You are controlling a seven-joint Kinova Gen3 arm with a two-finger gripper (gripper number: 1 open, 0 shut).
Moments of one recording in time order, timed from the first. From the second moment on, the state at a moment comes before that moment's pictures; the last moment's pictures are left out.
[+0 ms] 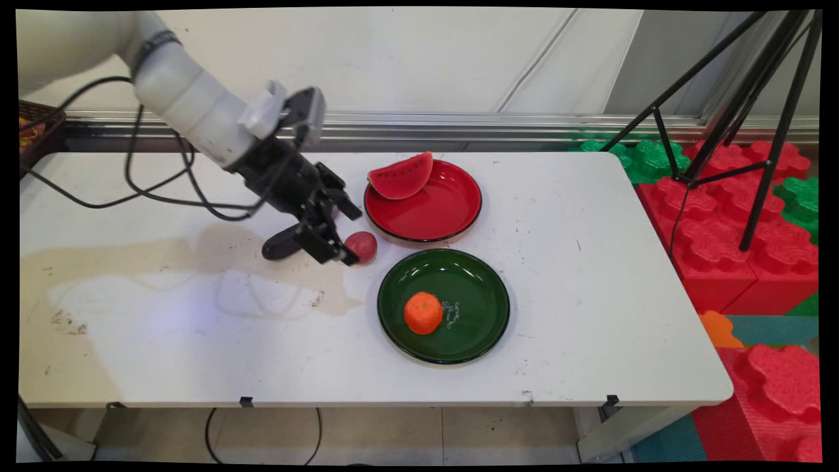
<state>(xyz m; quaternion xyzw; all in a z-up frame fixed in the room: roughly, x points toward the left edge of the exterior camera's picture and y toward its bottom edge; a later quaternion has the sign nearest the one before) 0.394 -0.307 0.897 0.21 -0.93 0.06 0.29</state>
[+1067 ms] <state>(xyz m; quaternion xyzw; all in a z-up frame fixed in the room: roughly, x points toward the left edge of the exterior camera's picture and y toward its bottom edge) 0.292 -0.334 0.833 0.15 -0.96 0.04 0.24</state>
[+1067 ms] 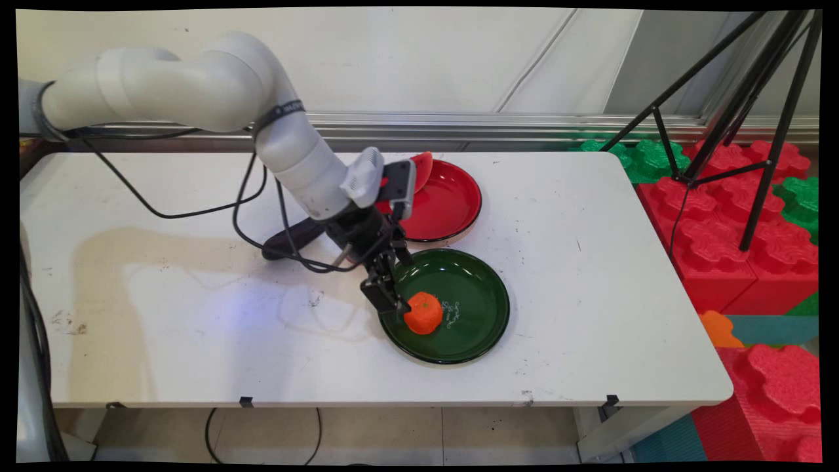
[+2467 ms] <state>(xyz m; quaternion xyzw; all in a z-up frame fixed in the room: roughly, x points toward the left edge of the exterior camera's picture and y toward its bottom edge) 0.253 -0.340 0.794 0.10 -0.98 0.03 0.19</state>
